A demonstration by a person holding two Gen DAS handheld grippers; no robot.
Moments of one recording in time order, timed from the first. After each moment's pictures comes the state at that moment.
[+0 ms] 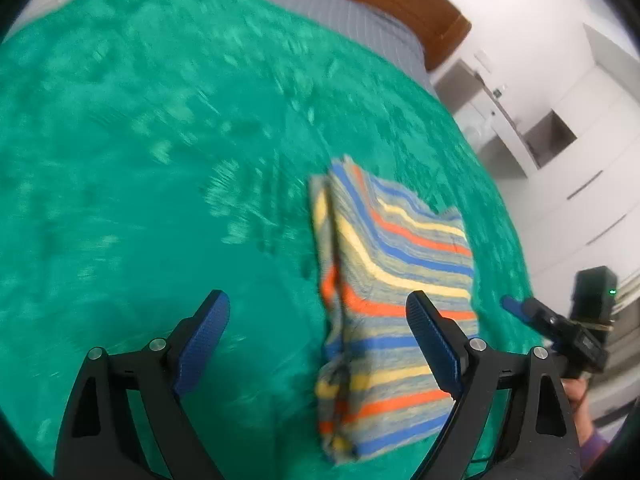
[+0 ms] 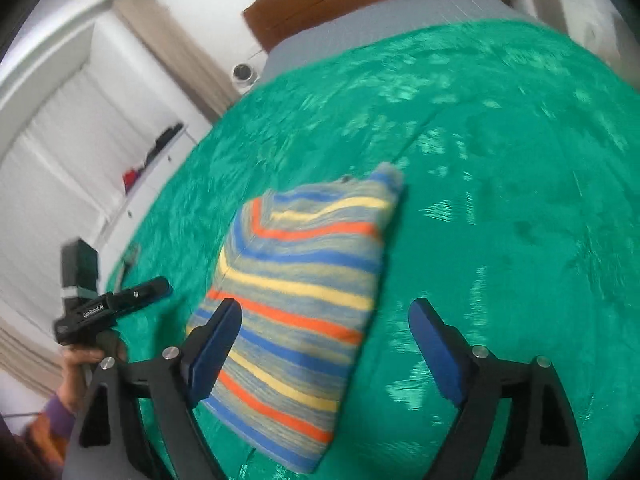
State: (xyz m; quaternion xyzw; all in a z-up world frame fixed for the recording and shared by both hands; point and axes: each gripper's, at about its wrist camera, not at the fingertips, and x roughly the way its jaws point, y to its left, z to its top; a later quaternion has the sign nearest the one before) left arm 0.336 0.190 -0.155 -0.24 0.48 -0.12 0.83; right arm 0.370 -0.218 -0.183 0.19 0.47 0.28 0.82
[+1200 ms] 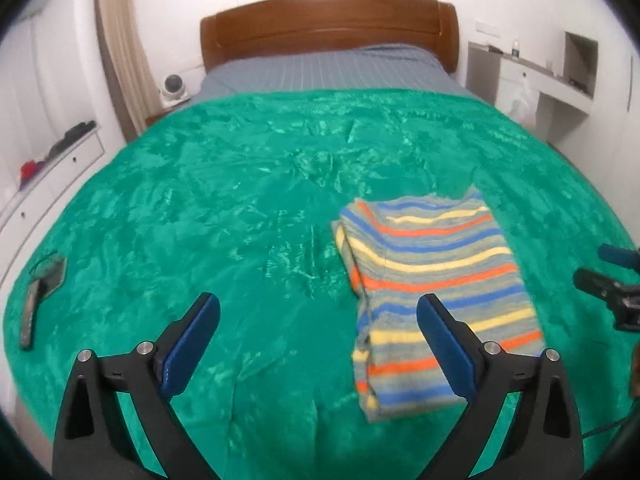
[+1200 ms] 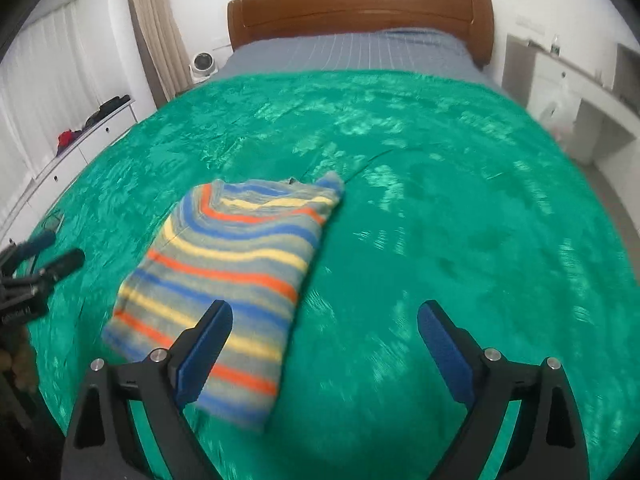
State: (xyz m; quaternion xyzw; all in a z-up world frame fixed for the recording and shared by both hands) left arm 0.266 0.112 -0.073 0.01 0.37 0.03 0.93; right arm 0.328 -0.171 -0.145 0.01 0.42 0.16 0.89
